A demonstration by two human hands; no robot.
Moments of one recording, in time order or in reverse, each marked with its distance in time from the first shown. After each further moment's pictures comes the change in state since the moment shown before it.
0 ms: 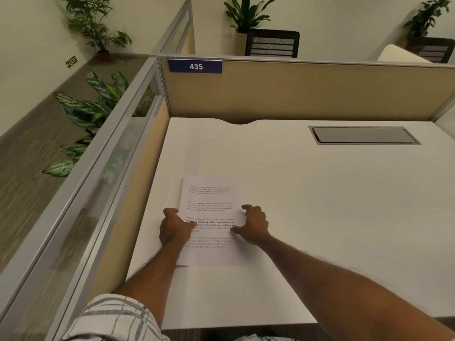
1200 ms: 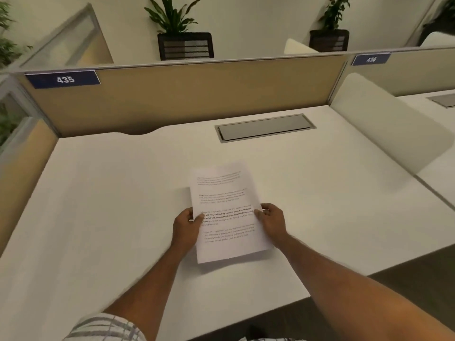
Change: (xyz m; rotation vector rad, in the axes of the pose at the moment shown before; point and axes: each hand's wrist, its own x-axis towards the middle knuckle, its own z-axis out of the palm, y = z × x) left_hand -0.147 0.183 0.239 -0.409 -0.363 0.349; right_hand -0.017 0.296 -0.214 0.702 0.360 0.234
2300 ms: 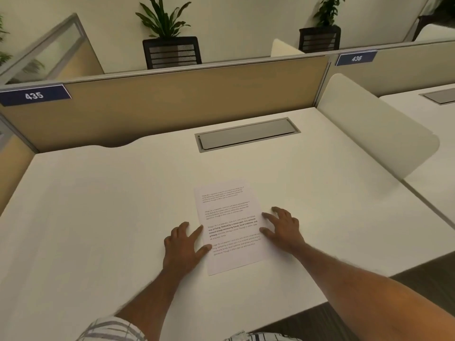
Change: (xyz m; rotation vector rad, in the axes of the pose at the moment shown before) left_hand -0.005 0.003 0.080 1.111 -0.164 0.220; right_hand 0.073 0.049 -0.124 -0.942 -0.173 -0.317
